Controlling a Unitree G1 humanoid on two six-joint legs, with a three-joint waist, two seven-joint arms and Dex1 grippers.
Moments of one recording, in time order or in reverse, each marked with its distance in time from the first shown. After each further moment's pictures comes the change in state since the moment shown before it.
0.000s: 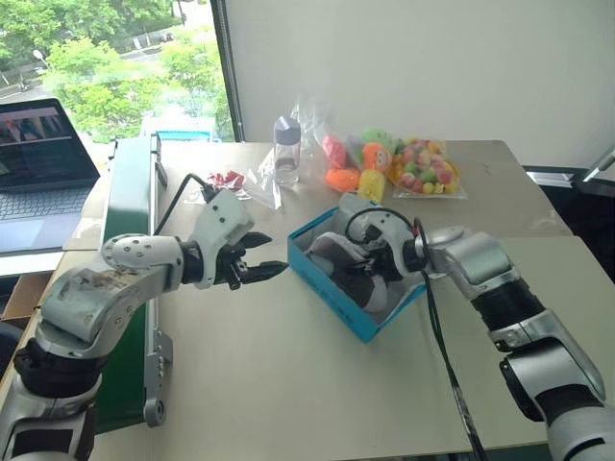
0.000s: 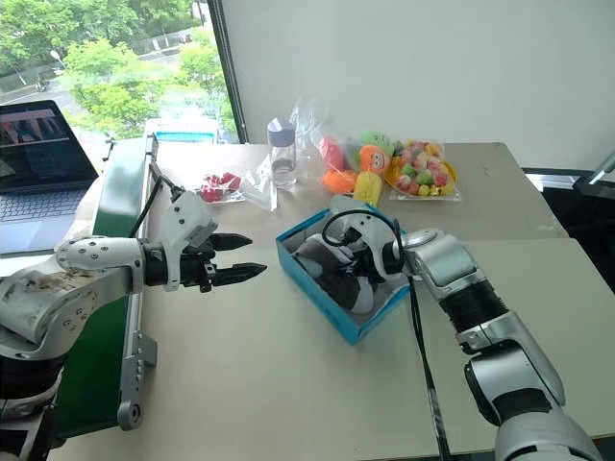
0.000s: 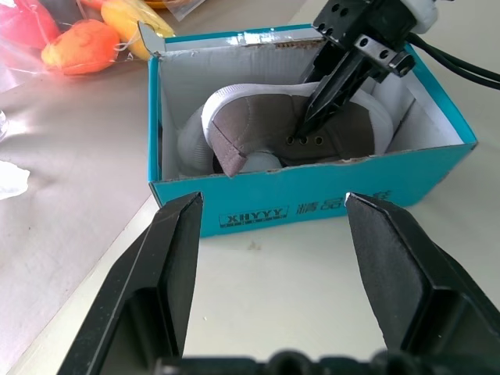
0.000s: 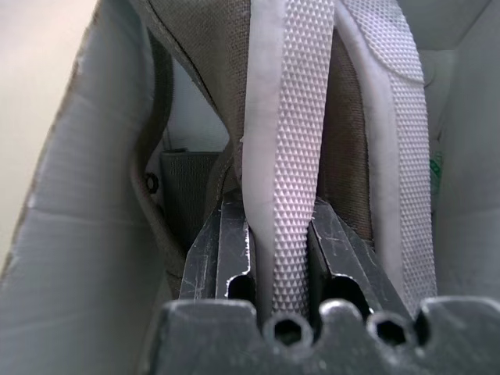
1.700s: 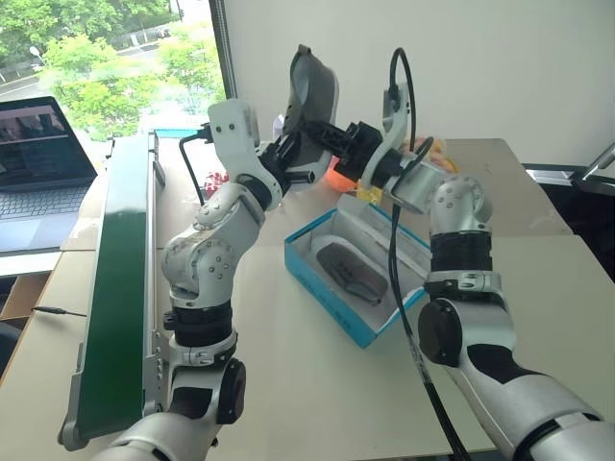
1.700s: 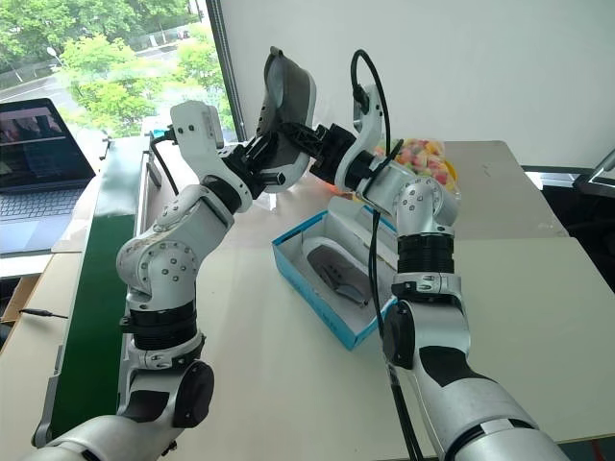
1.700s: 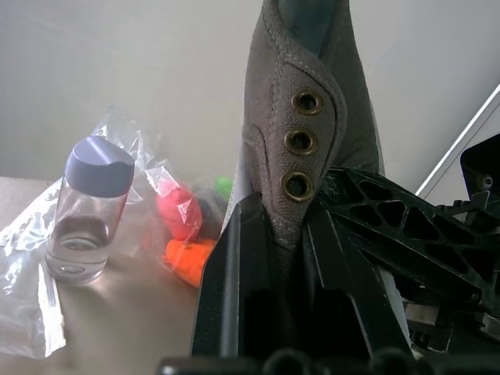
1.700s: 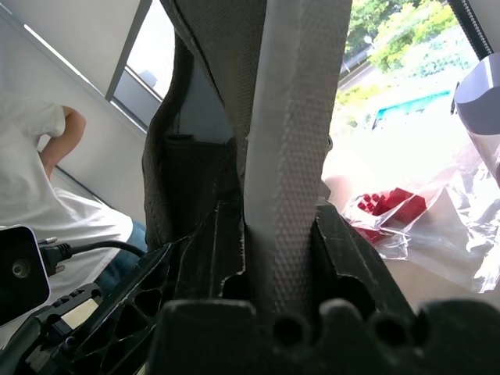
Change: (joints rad) left arm -0.273 -0.768 0.199 0.276 0.074 -0.163 0.716; right arm -0.297 0.451 -0.754 0.207 0.471 0.047 -0.430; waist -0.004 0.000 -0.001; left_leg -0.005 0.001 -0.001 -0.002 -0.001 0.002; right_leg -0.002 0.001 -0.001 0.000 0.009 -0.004
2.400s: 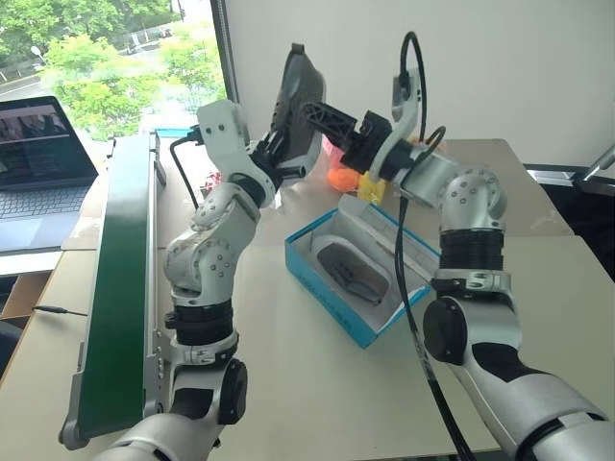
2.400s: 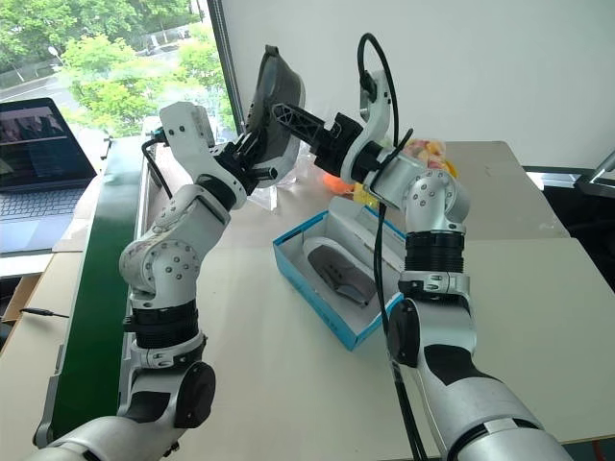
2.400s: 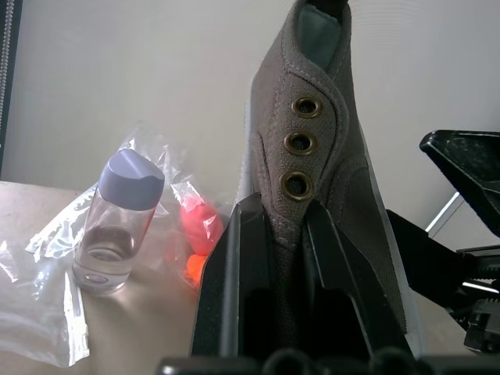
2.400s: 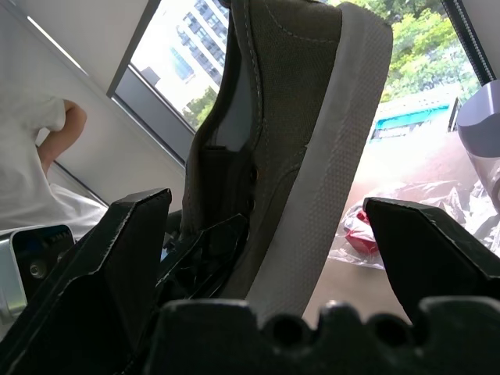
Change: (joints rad) left arm 0.000 -0.026 0.009 0.051 0.052 -0.105 0.005; right arm -0.003 -0.032 0.016 -0.059 0.013 0.037 -0.011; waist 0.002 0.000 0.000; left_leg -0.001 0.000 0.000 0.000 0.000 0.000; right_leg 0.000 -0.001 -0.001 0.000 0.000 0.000
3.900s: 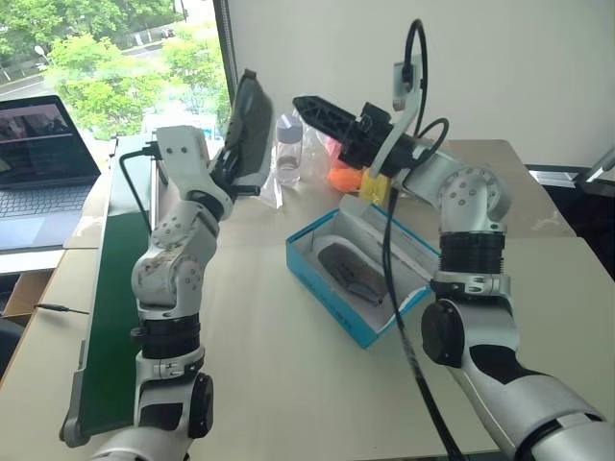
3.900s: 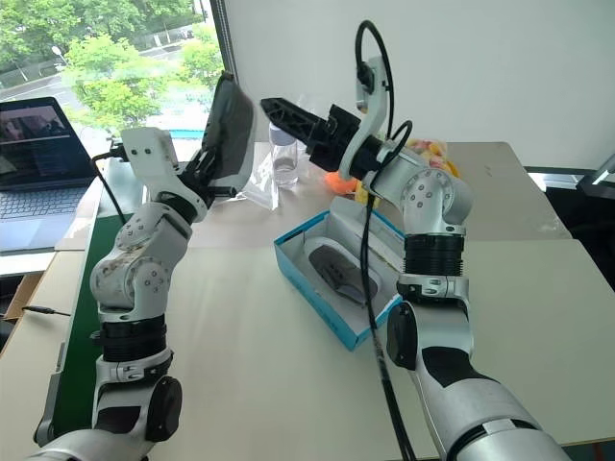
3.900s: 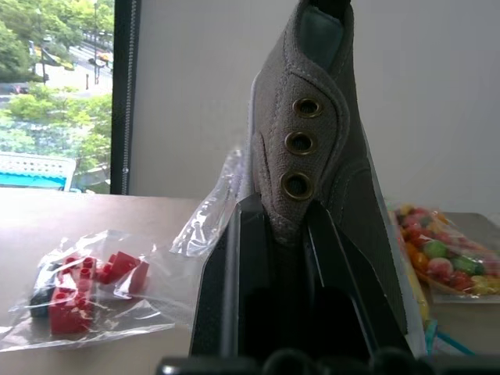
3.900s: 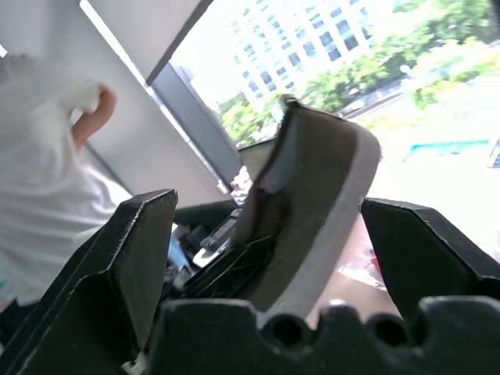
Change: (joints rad) left arm 0.074 0.131 -0.001 0.028 0.112 -0.110 -0.089; right arm 0.004 0.018 -0.042 -0.051 -0.029 -0.012 0.056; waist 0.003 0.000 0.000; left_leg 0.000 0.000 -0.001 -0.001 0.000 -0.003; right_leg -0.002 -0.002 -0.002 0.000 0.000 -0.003
